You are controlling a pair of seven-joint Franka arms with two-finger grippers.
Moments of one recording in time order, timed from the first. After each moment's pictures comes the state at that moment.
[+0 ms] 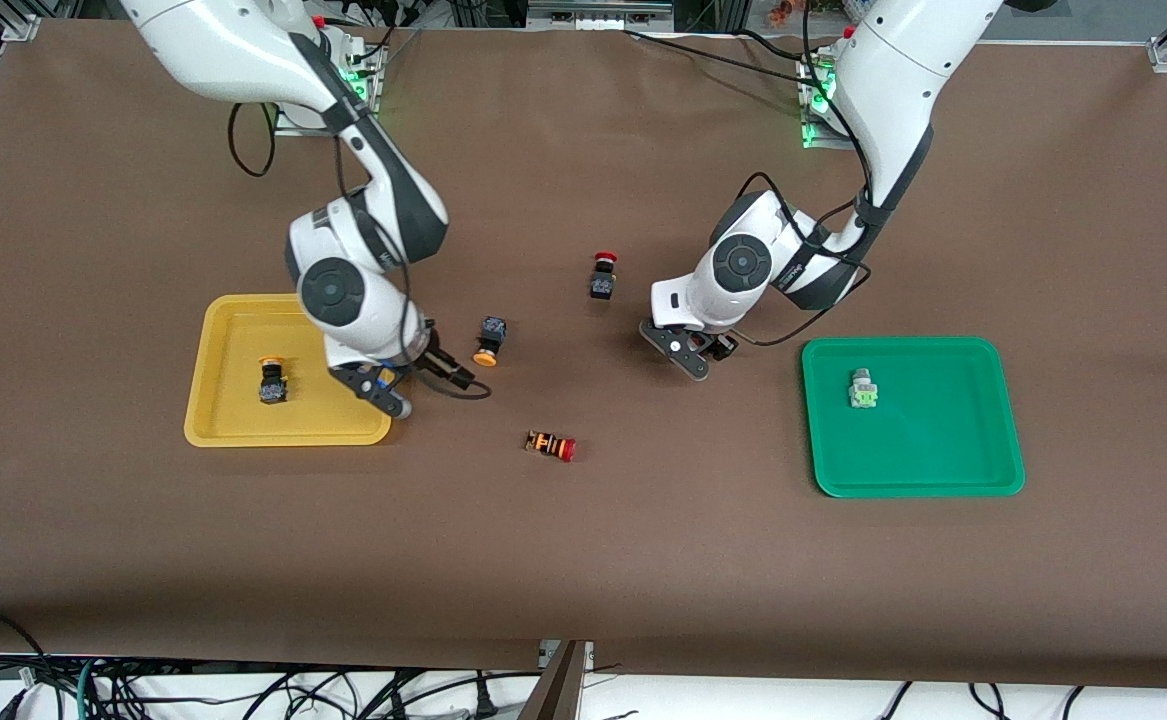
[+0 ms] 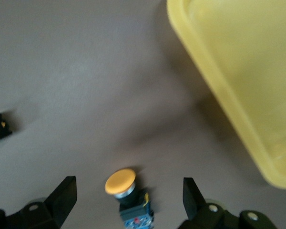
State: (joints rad) left arm -0.29 0.60 -0.30 -1.97 0.10 2.48 0.06; right arm 0.34 0.55 0.17 -1.78 0.02 2.29 1.08
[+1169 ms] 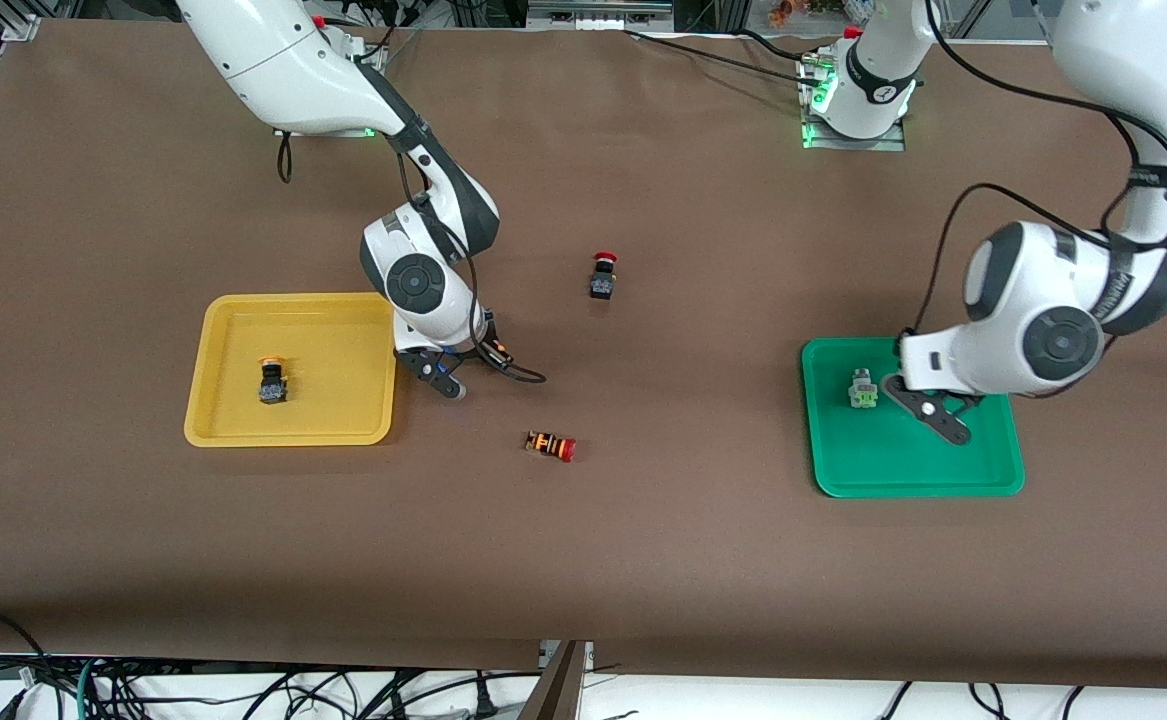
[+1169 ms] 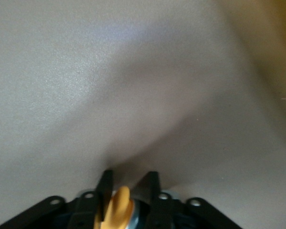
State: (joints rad) left arm 0.23 0.49 -0.27 -1.80 0.21 2.07 0.58; right arm 0.42 0.65 0.16 -1.83 0.00 2.45 1.19
